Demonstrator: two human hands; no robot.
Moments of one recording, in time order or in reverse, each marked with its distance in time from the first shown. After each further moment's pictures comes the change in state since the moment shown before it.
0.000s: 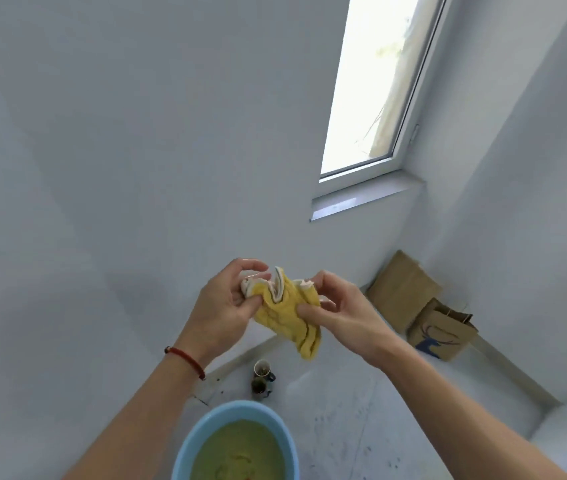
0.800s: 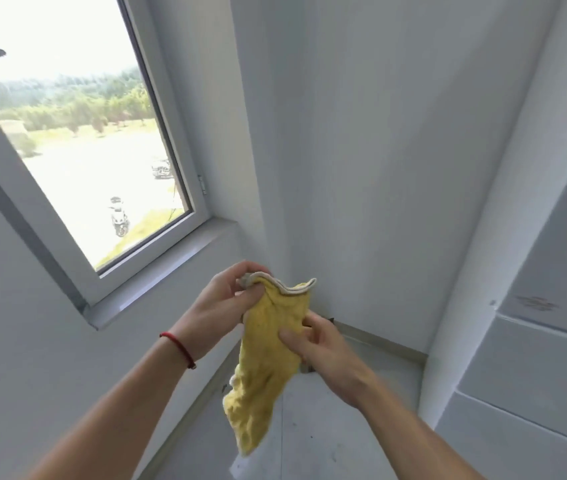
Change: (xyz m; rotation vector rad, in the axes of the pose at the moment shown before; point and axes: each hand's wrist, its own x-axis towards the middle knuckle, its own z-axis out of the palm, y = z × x) left_hand 0.160 0.210 0.458 -0.096 -0.618 0.121; right_hand -0.180 0.056 -0.401 0.296 0.475 0.017
